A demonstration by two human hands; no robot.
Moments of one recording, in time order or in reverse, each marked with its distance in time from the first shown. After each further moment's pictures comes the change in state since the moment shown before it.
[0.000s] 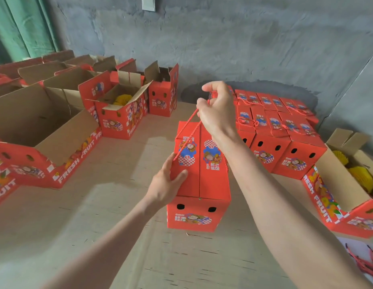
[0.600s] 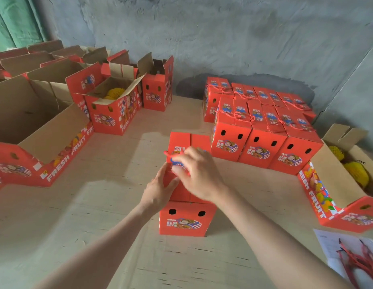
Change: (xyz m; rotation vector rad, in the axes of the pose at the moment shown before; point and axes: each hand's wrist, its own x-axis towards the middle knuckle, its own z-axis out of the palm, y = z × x) left_hand 0.013 -0.041 0.020 0.221 -0.029 -0.085; right_hand -0.077 0.100 0.006 -0.524 -0.485 -0.375
